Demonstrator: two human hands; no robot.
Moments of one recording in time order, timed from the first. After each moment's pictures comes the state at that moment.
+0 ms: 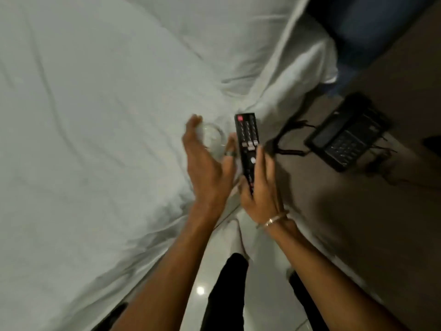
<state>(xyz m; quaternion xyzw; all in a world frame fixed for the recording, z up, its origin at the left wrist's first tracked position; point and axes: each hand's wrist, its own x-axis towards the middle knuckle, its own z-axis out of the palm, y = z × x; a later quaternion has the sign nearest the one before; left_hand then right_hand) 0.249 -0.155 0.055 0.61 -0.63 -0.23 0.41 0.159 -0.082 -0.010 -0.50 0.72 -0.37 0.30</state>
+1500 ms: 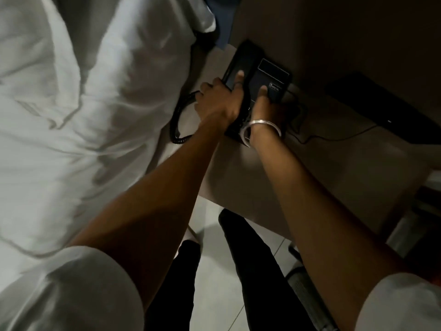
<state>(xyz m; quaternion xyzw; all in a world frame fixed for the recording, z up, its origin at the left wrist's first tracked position) -0.057 -0.214 -0.126 0.59 -0.67 -0.43 -0.11 -0.119 -0.144 -0.128 0.15 0.88 -0.34 0.30</state>
